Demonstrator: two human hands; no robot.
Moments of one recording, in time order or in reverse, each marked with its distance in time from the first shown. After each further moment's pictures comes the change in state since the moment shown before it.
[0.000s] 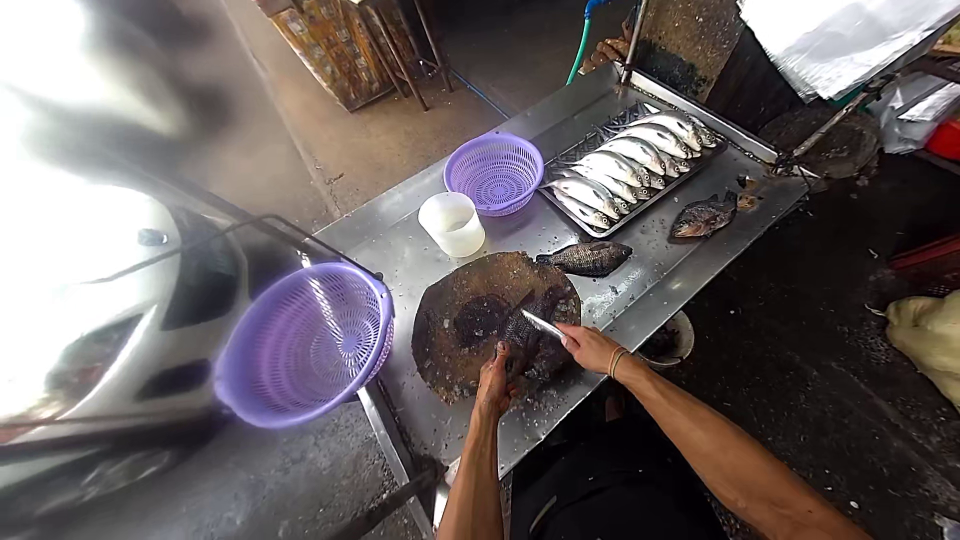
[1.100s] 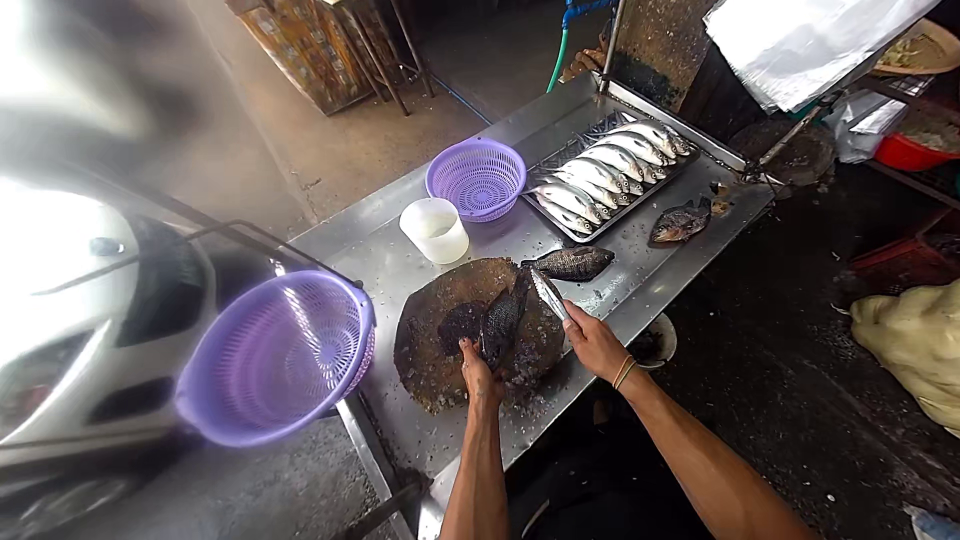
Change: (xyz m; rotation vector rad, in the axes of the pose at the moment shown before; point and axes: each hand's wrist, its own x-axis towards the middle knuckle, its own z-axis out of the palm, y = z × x) left_hand 0.000 0.022 0.039 -0.269 0.248 0.176; right_hand -0.044 -0.026 -0.033 0.174 0.452 0.038
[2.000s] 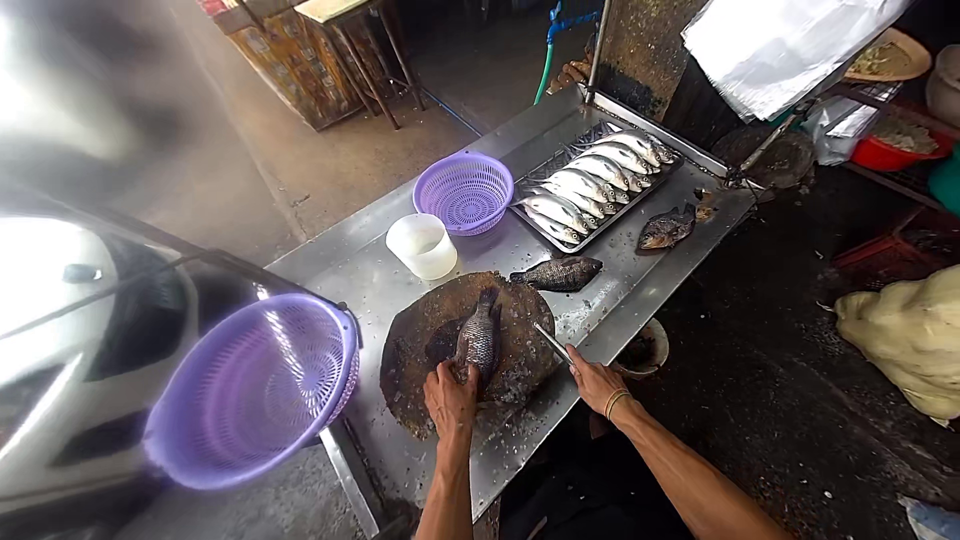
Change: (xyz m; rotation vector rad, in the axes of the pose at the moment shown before) left_hand 0.023 0.006 -0.050 1.281 0.146 0.747; right_hand -0.010 0.090 0.039 -0.375 -0.109 0.227
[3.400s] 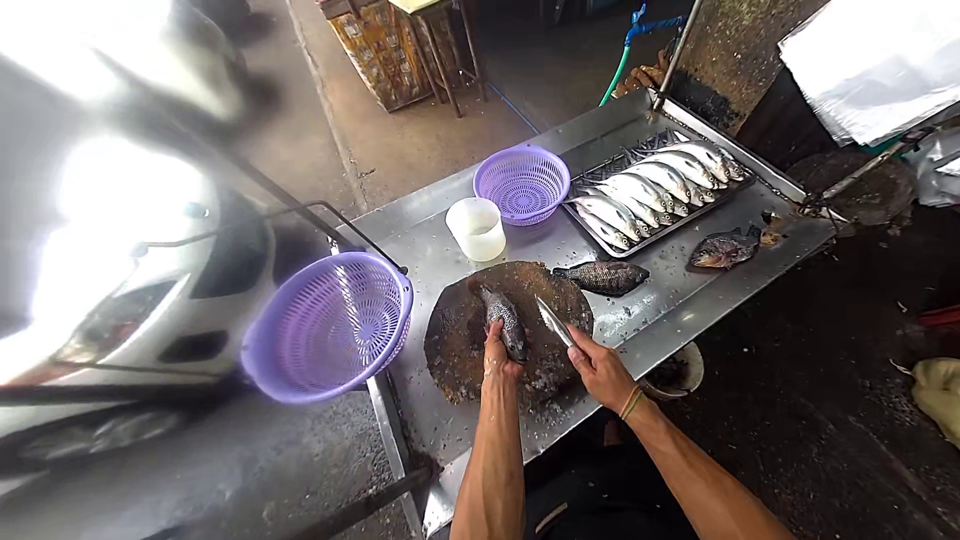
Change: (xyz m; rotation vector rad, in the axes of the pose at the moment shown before) left_hand 0.028 0.065 -0.010 -1.766 -0.225 -0.784; right_hand -0.017 -0.076 -0.026 0.335 0.080 -0.450
